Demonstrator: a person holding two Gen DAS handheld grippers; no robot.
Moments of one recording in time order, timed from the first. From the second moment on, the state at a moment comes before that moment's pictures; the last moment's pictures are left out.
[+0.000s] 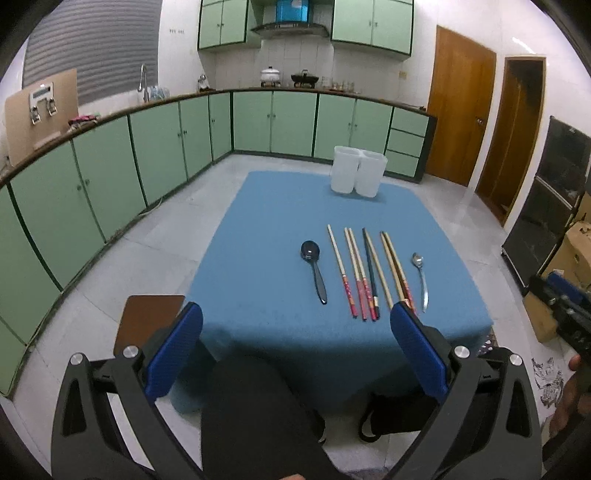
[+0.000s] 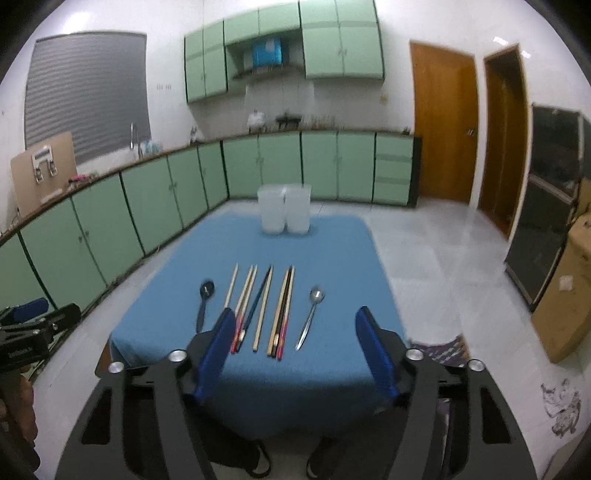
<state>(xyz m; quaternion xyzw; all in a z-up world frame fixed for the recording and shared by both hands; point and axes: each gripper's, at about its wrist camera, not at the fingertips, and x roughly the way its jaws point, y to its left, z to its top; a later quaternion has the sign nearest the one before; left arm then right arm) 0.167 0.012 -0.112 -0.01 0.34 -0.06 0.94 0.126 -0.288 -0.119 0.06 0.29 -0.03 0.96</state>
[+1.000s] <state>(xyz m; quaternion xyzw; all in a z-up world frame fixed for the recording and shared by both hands) 0.337 -0.044 -0.284 0.04 0.47 -0.05 0.88 0.262 -0.295 -0.279 0.05 0.39 -0.01 0.92</state>
